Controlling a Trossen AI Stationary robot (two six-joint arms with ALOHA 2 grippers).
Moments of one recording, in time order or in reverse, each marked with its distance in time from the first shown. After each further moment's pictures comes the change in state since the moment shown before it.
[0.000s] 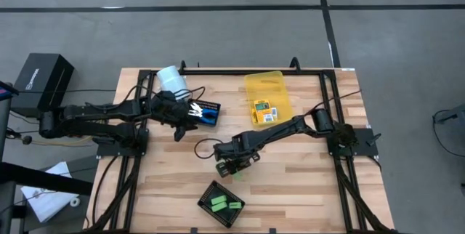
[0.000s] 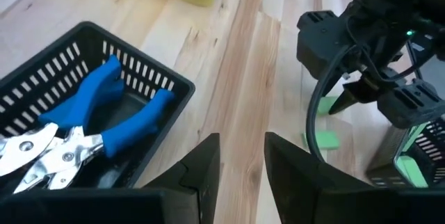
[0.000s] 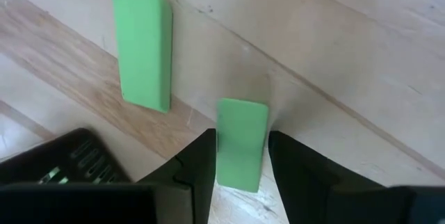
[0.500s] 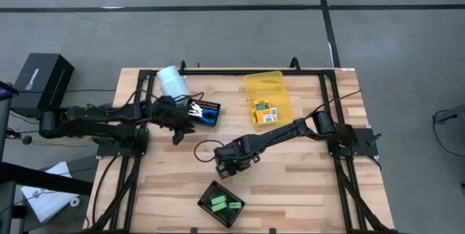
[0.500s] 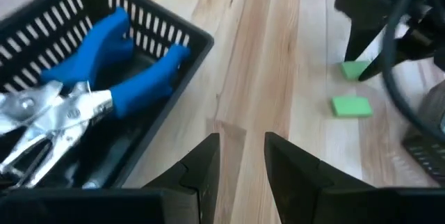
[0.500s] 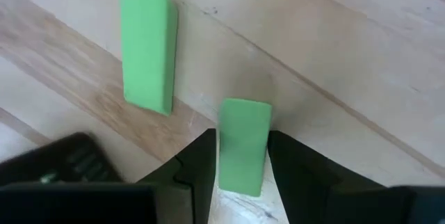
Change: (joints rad) left arm -0.001 0.000 -0.112 0.052 -0.020 0.055; right arm 0.051 0.000 0.001 -0.006 0.049 0.027
